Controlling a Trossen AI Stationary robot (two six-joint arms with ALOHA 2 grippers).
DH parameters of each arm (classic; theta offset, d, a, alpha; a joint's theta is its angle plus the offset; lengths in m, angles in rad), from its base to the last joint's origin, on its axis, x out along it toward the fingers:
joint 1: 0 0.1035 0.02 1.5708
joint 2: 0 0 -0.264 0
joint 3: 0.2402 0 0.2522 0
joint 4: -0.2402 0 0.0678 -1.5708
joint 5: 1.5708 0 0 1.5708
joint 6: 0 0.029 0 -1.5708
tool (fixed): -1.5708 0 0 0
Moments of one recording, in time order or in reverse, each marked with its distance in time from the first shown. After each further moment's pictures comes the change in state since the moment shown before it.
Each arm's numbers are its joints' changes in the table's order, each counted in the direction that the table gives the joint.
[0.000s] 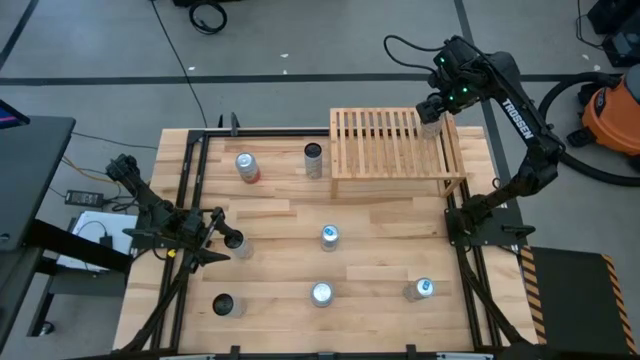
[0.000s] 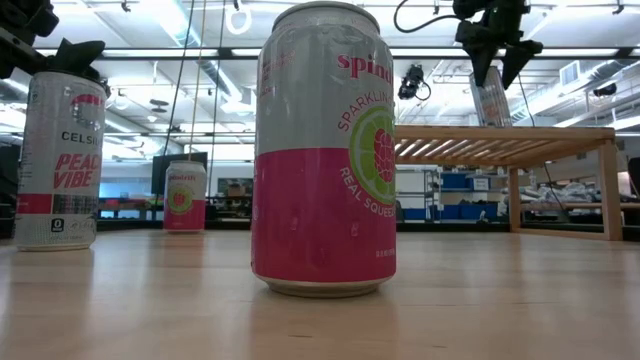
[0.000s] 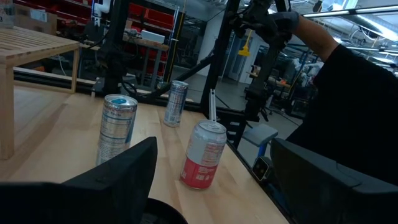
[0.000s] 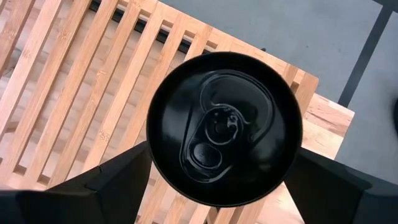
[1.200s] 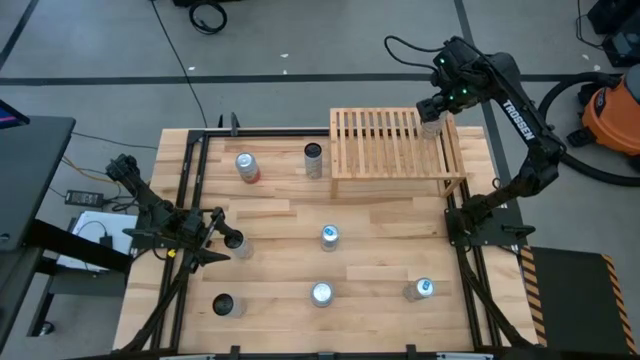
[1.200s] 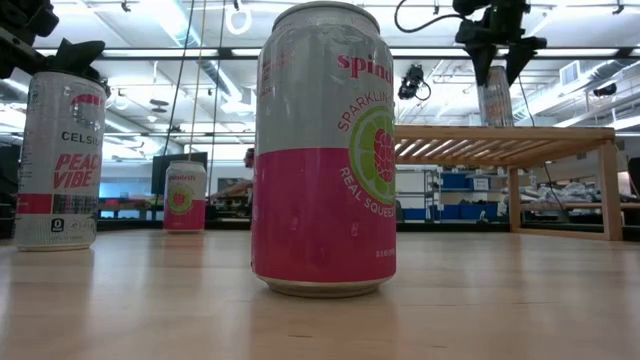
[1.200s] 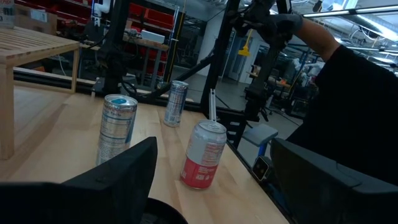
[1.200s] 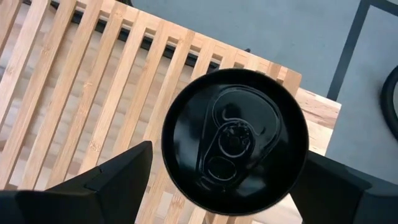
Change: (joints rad) left arm 0.000 0.000 0.000 0.000 0.000 0.000; right arm 0.016 0.011 0.000 0.001 -0.066 0.070
